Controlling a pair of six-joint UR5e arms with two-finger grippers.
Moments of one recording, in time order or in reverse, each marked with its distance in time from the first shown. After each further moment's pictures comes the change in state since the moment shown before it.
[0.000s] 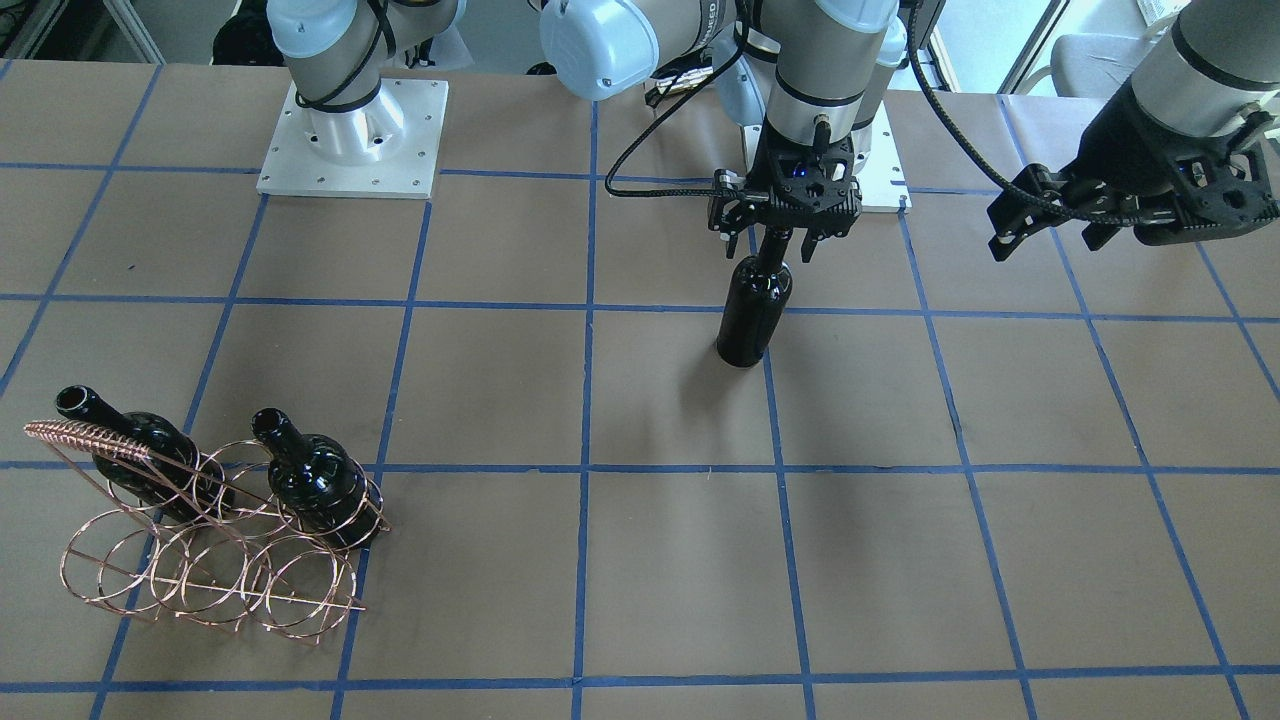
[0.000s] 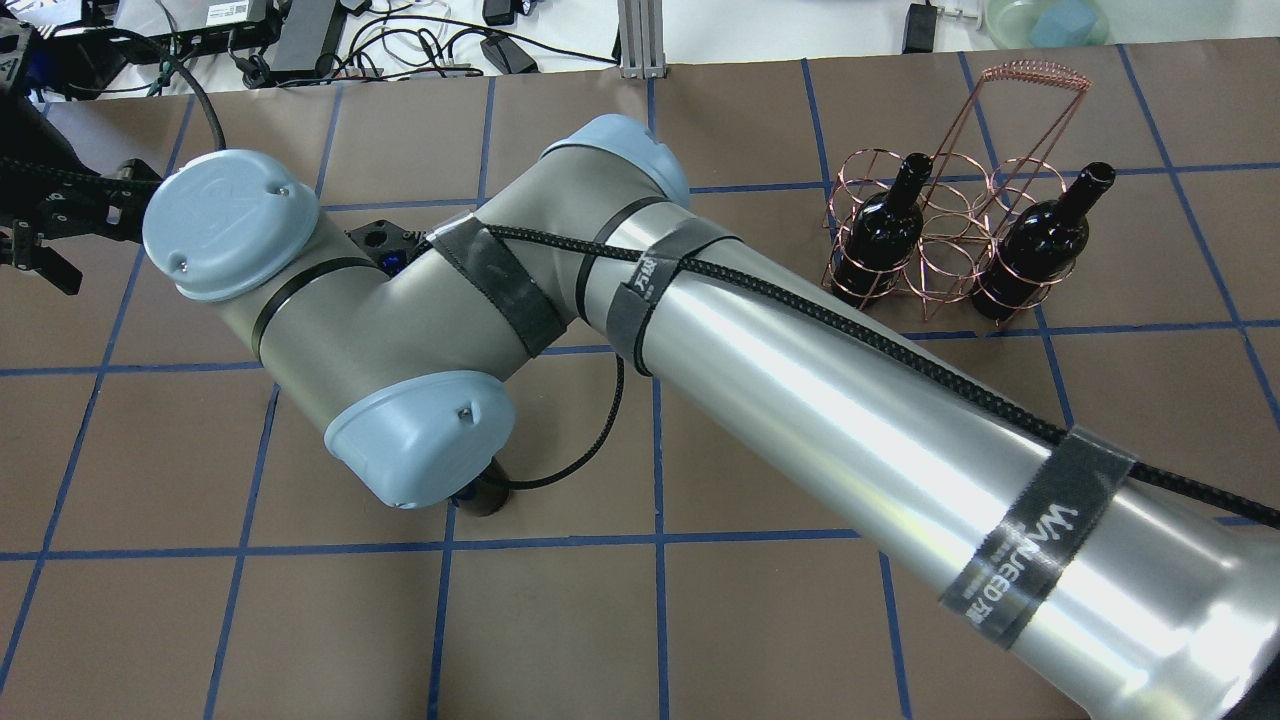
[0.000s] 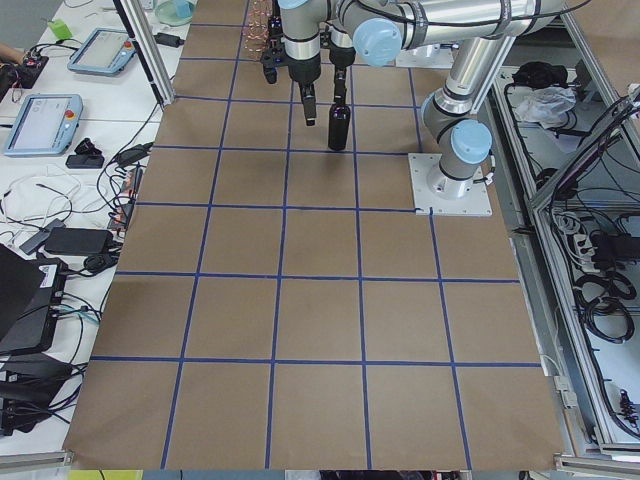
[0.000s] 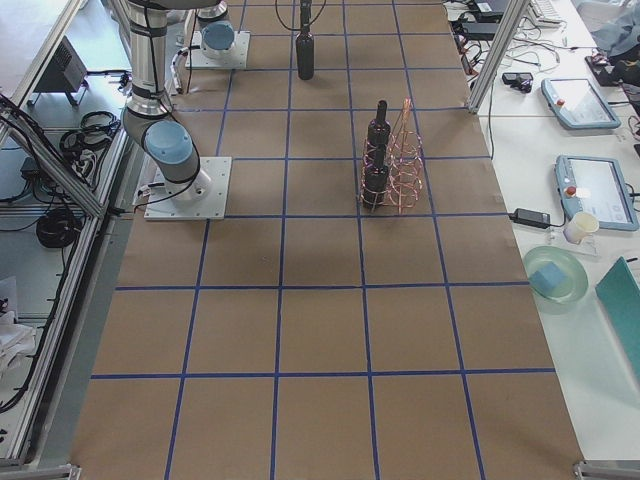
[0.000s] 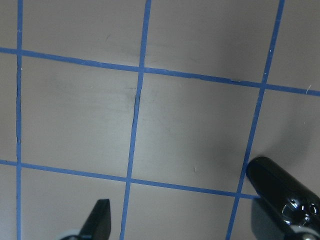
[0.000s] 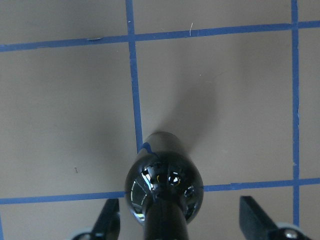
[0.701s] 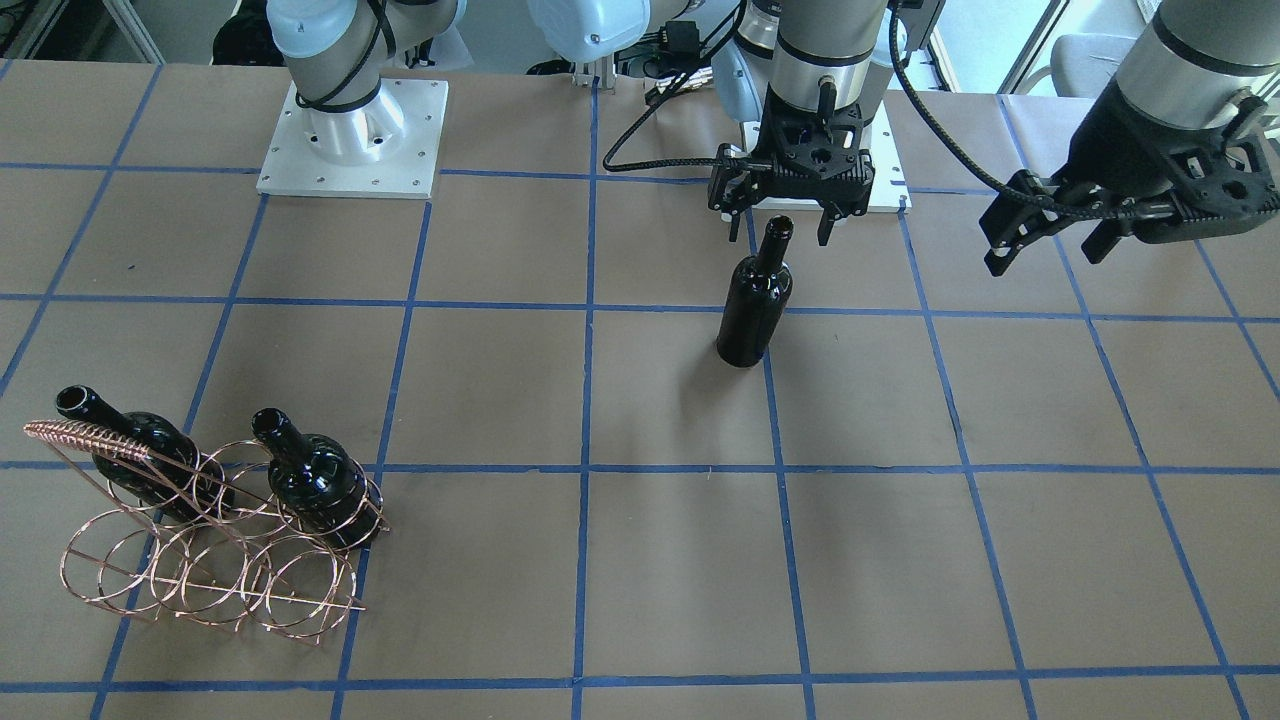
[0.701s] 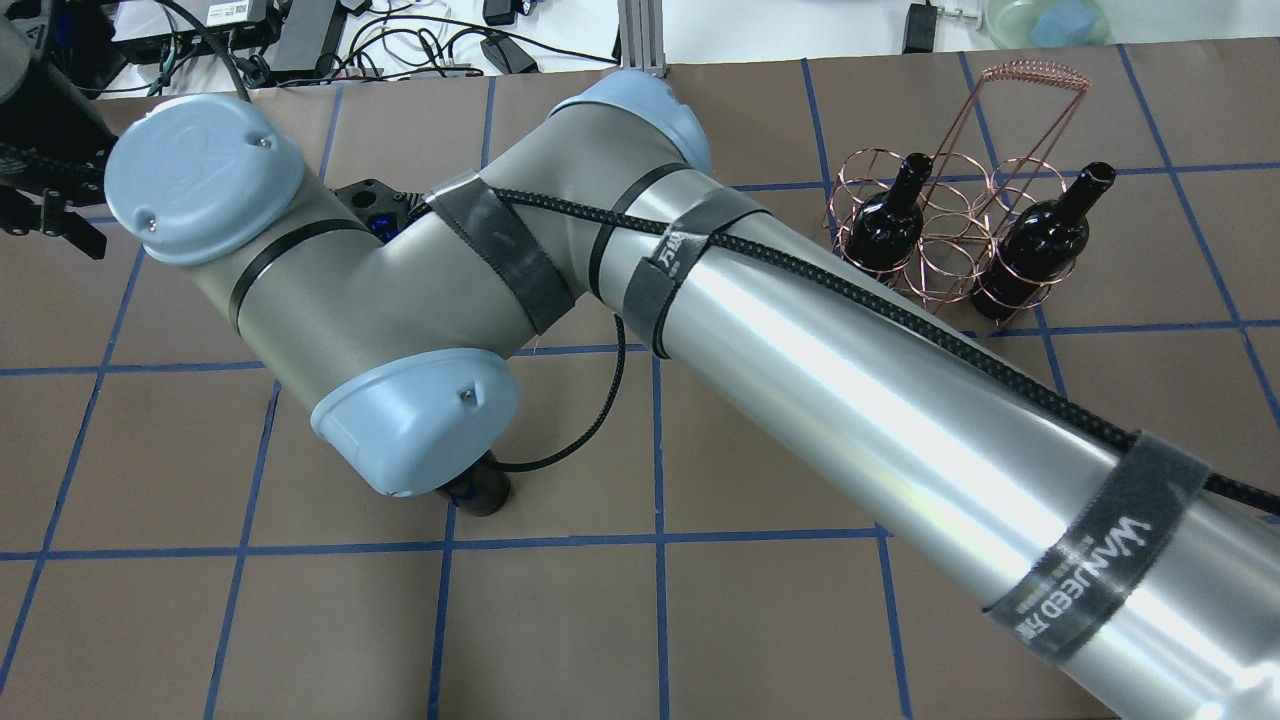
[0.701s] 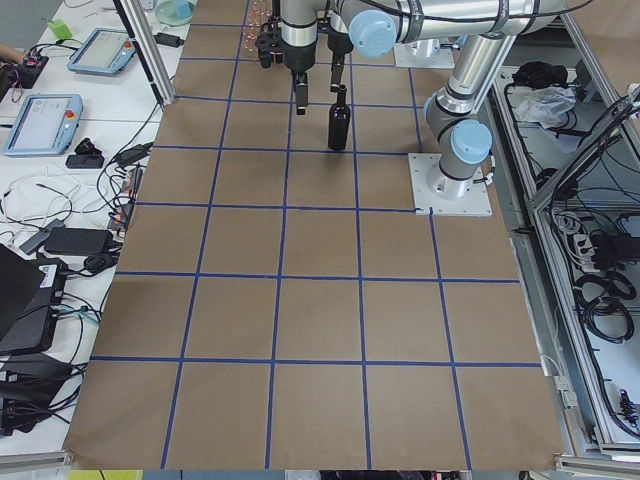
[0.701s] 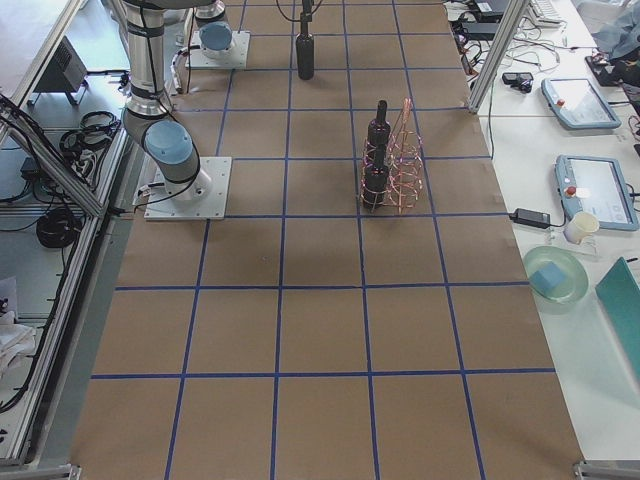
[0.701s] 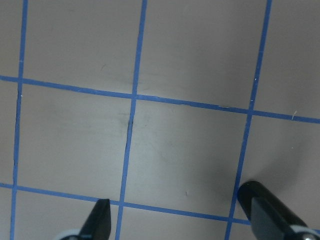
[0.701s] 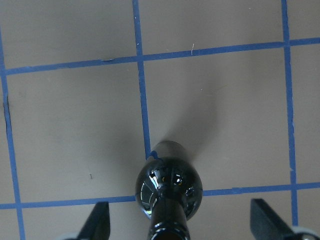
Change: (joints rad) left arm -0.032 0.001 -0.002 0.087 0.001 -0.033; right arm -0.004 -0.027 -0.028 0.008 -0.022 0.004
